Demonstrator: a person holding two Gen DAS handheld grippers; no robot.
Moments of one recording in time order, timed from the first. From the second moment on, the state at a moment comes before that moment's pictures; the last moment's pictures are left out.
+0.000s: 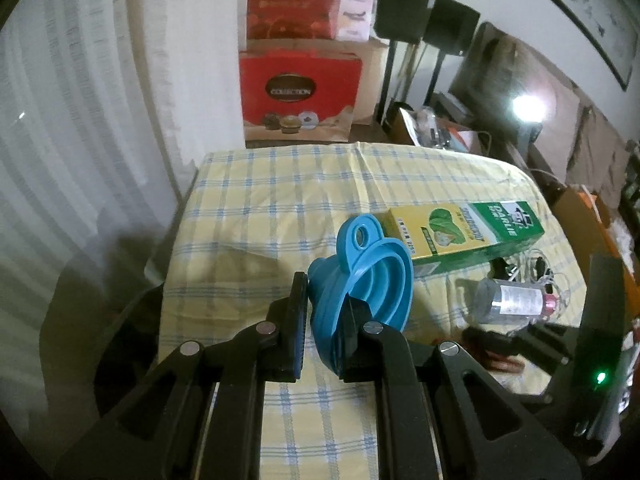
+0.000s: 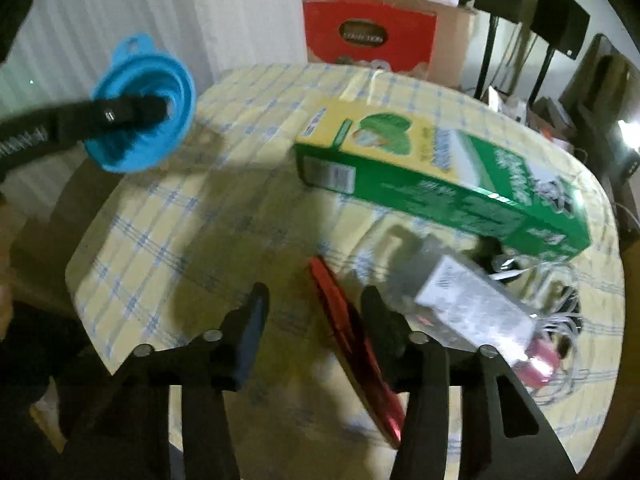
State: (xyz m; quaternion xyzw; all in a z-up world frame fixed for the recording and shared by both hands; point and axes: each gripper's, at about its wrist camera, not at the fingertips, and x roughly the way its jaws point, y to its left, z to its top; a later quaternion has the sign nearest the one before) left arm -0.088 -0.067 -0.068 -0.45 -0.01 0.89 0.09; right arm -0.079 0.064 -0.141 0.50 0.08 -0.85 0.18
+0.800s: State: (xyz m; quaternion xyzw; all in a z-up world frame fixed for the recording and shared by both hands) left arm -0.086 -0.061 -0.062 -0.44 -0.02 0.89 0.07; right arm -0.060 0.092 -0.107 0.42 0.04 -0.89 0.16
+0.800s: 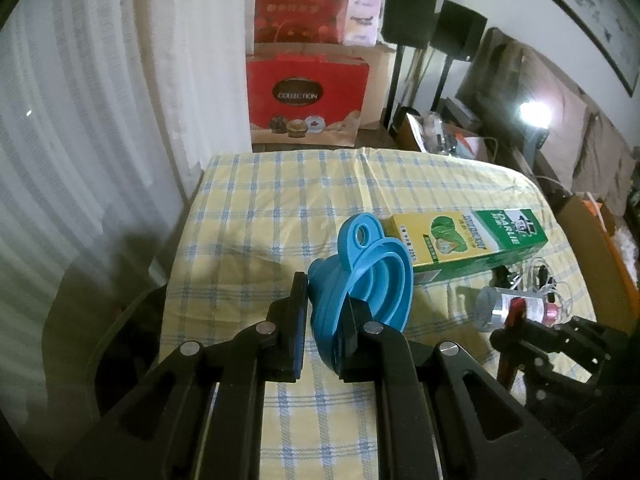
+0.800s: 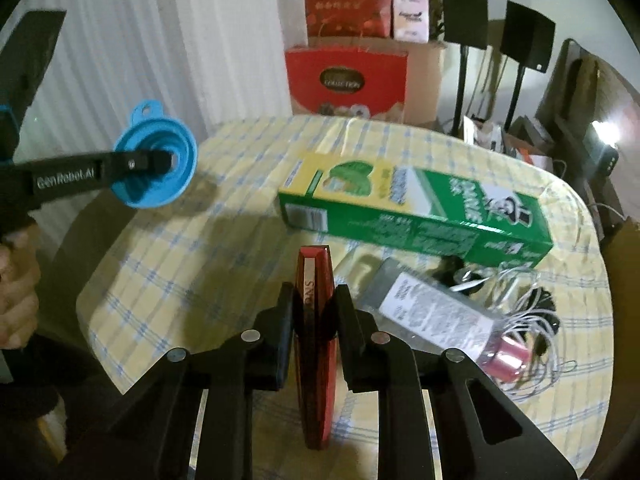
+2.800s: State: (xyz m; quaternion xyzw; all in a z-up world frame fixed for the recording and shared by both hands) left arm 0.014 -0.078 0.061 -0.26 -0.03 0.96 0.05; right arm 0.079 0.138 0.074 0.18 0.05 -0.98 0.09
